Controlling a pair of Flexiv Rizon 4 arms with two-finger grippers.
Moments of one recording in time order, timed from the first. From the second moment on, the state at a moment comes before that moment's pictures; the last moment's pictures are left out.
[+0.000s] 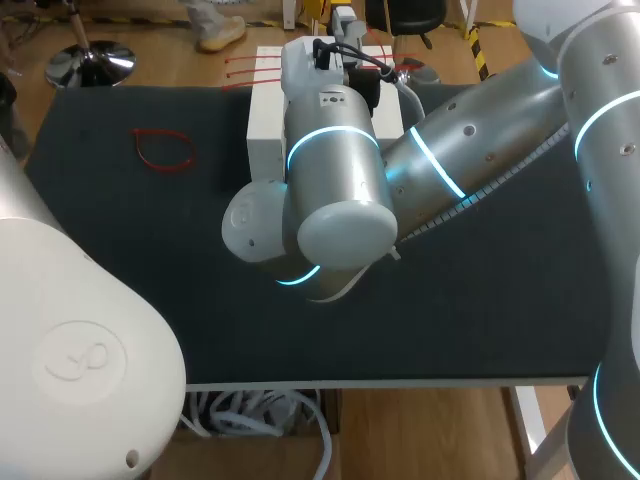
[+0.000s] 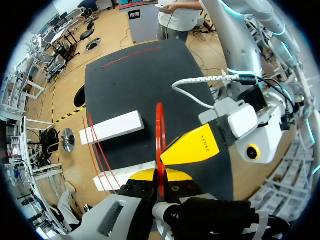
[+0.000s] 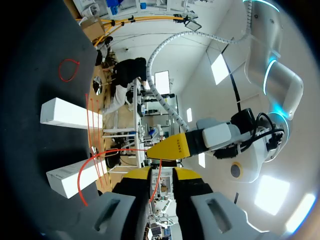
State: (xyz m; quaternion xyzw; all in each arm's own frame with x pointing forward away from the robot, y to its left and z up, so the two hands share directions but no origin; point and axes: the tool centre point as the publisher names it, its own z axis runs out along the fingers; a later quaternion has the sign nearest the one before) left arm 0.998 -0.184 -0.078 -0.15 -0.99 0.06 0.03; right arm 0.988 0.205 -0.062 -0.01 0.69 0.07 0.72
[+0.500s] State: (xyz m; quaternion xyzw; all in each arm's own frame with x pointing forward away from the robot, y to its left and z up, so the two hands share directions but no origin) left arm 0.998 -0.184 -0.078 -0.15 -0.99 0.06 0.03; right arm 0.955 0.204 -0.062 -0.04 0.70 0.11 0.70
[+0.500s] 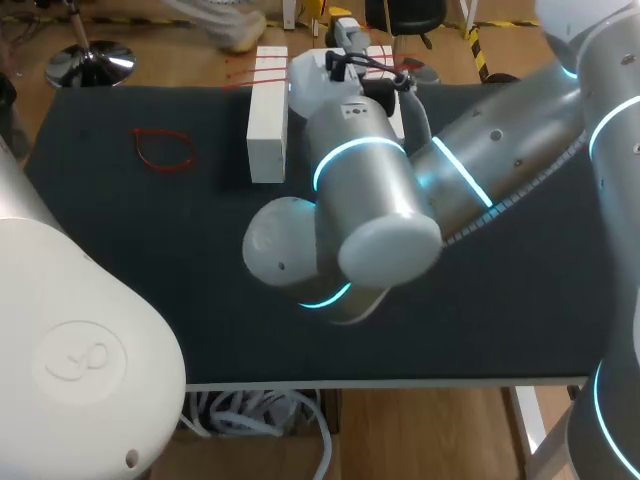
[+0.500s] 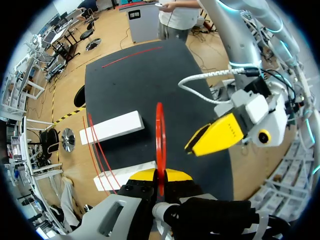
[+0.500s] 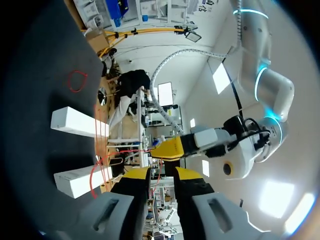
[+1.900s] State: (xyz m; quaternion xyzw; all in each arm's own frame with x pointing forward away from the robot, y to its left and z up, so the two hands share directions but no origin) left arm 0.998 -0.184 -0.078 -0.15 -0.99 0.06 0.03; right arm 0.937 0.104 -0.062 -0.02 0.70 0.13 0.70
